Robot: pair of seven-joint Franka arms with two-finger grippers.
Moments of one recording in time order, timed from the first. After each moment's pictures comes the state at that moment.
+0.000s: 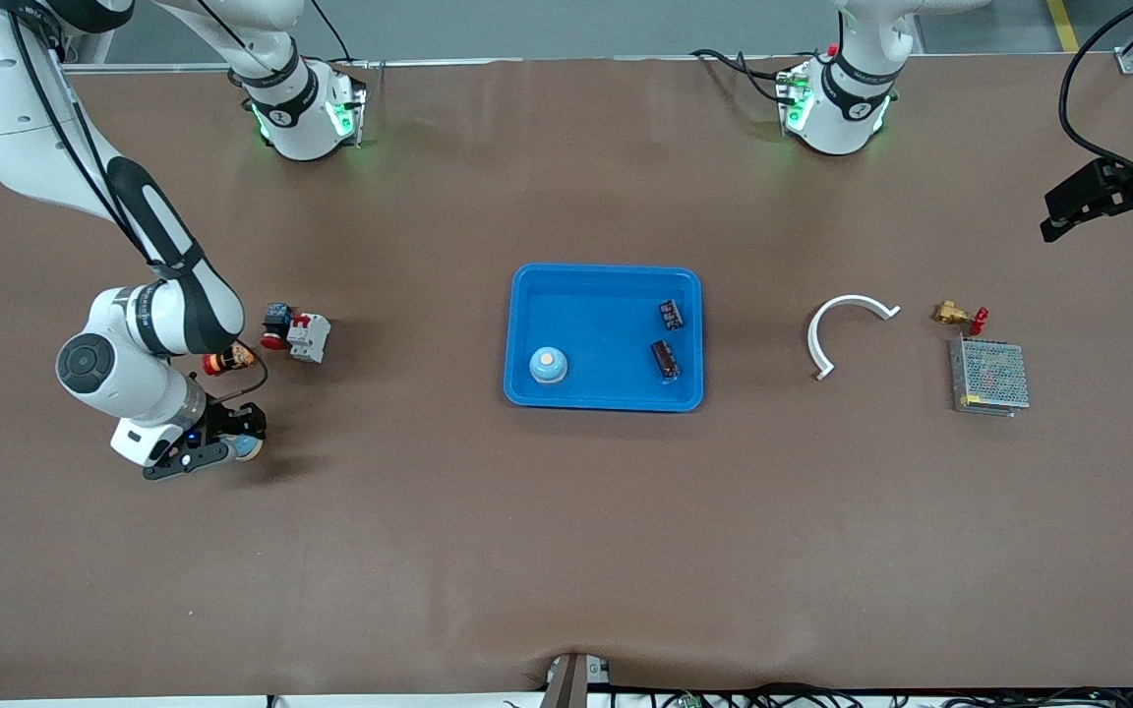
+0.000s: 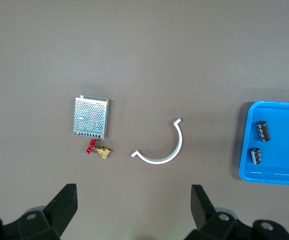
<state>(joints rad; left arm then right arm) 0.00 -0.04 -0.03 -1.52 0.02 1.49 -0.04 -0.28 0.62 0.22 -1.93 -0.21 2.58 -0.23</state>
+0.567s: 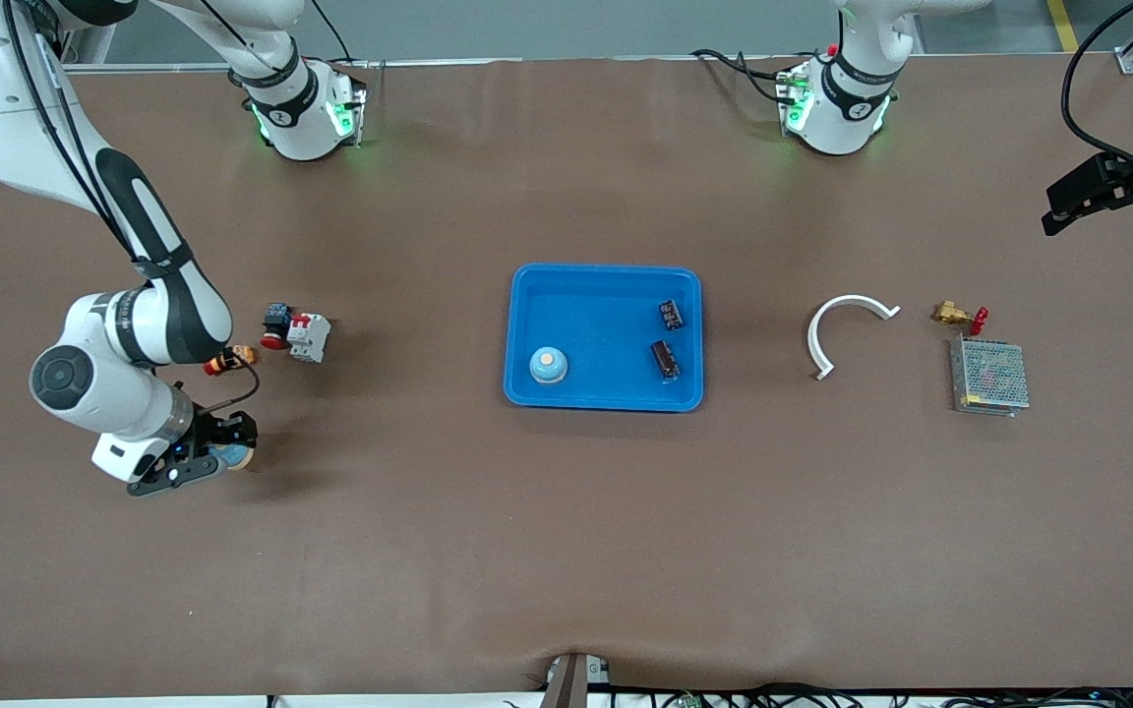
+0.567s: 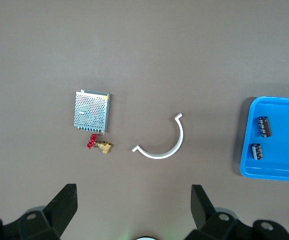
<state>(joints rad) -0.01 -0.04 -0.01 -1.53 0.02 1.47 -0.04 -0.25 0.60 0.24 -1.76 -0.19 2.36 -0.22</state>
